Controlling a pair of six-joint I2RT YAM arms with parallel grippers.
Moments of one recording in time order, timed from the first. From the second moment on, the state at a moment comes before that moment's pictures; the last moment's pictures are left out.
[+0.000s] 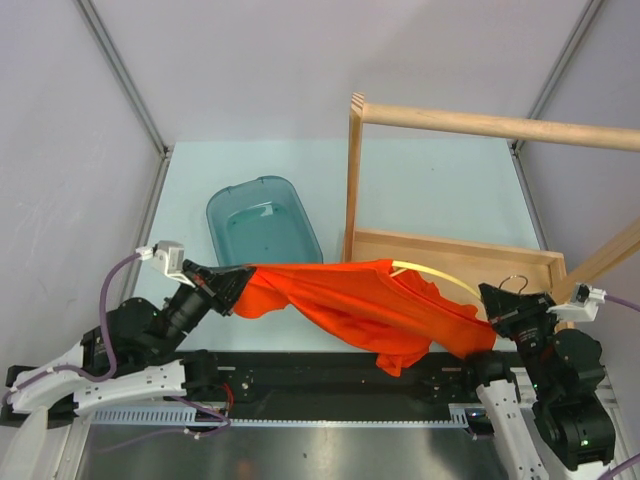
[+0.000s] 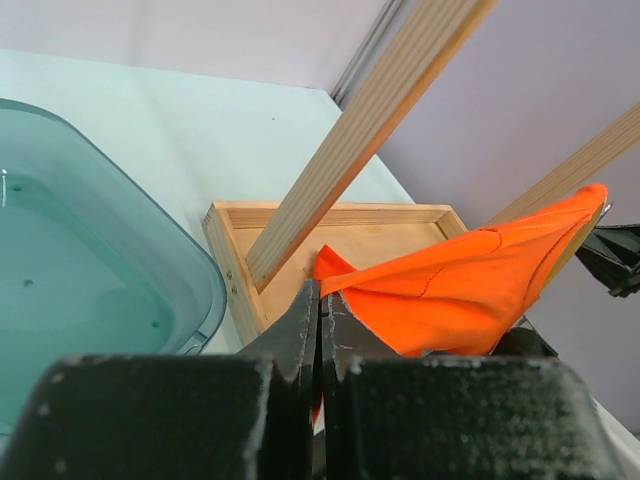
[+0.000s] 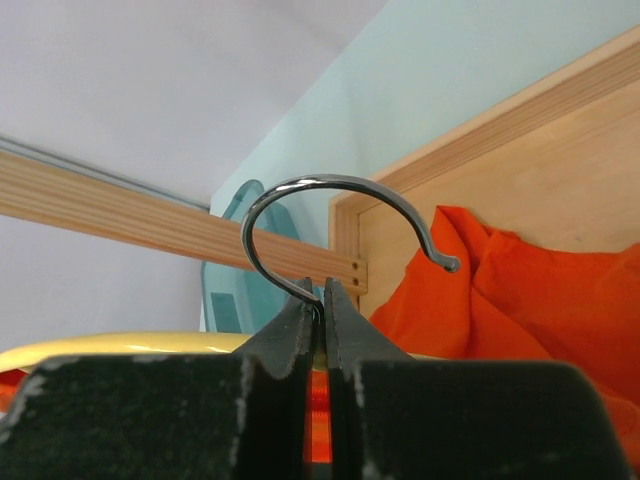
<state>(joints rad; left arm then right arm) -1.30 0.31 0.80 -0.44 -0.71 -0.49 0.13 0.10 0.91 -0.96 0.06 0.89</state>
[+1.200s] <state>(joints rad) -1.25 0.98 1.12 -0.46 -0.08 -0.14 0.13 0.36 1.15 -0.85 -0.14 0.44</state>
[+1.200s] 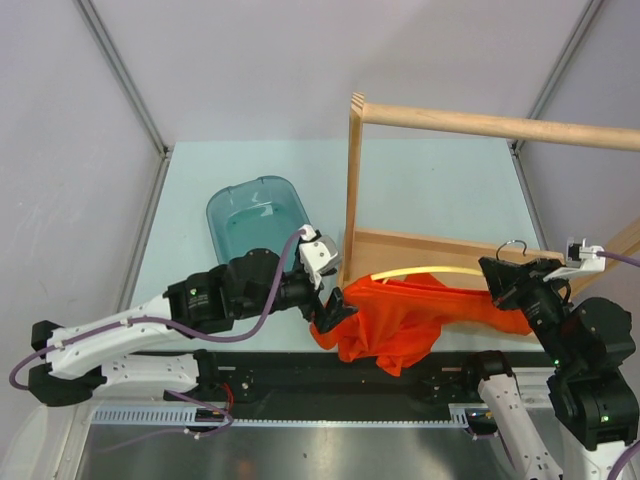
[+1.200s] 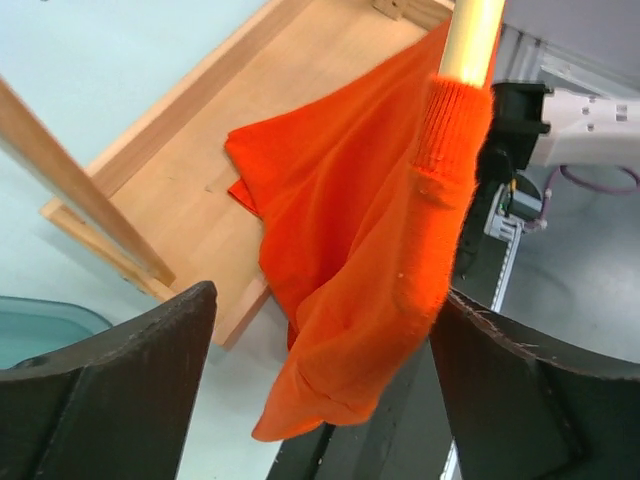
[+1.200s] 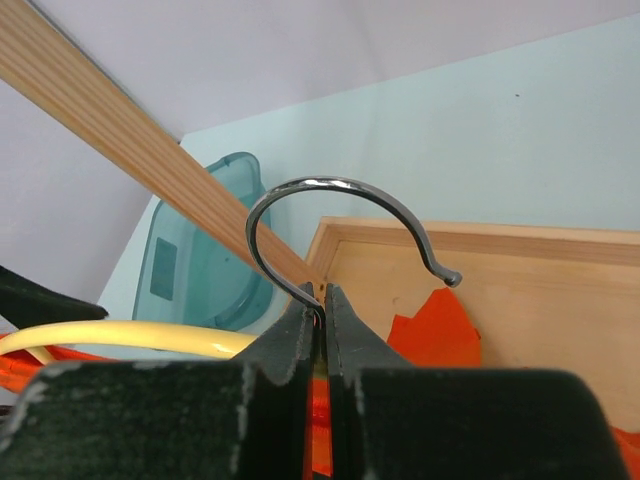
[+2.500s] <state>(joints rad) -1.25 0.81 0.87 -0.31 -0.35 -0.38 0.28 0.16 1.01 -0.77 0.18 0.77</state>
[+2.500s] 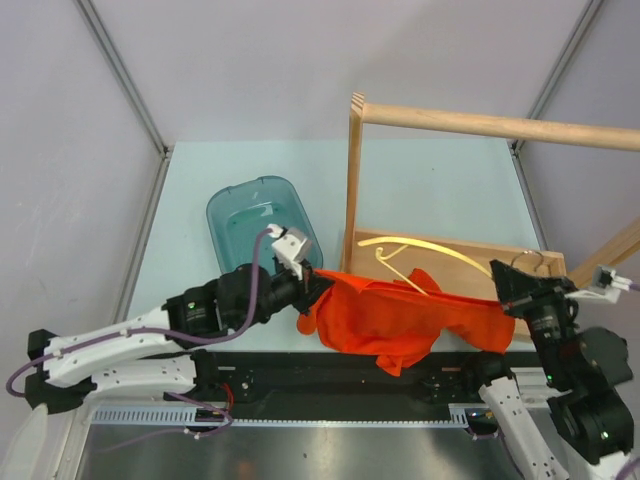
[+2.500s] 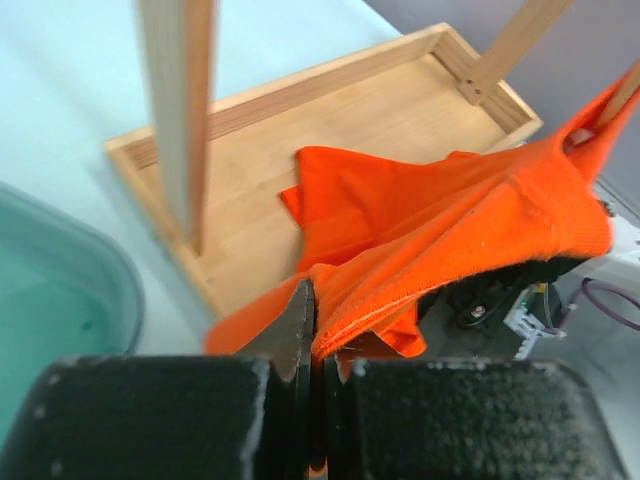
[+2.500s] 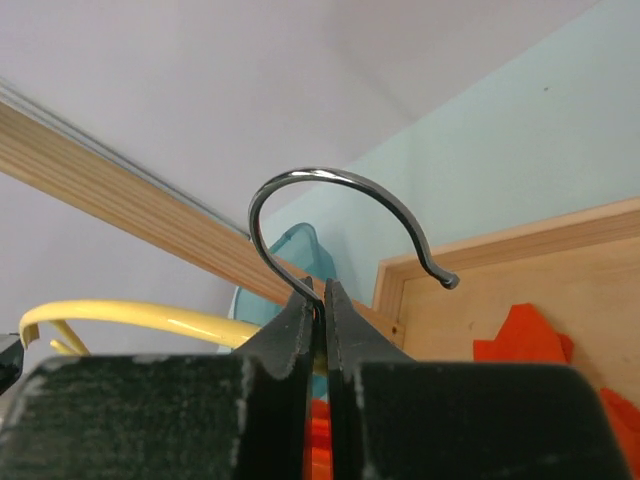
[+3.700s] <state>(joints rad) -0.94 0.84 0.99 -0.42 -0.13 -0.40 0.15 0.27 1.14 -0.76 -0.06 0.83</state>
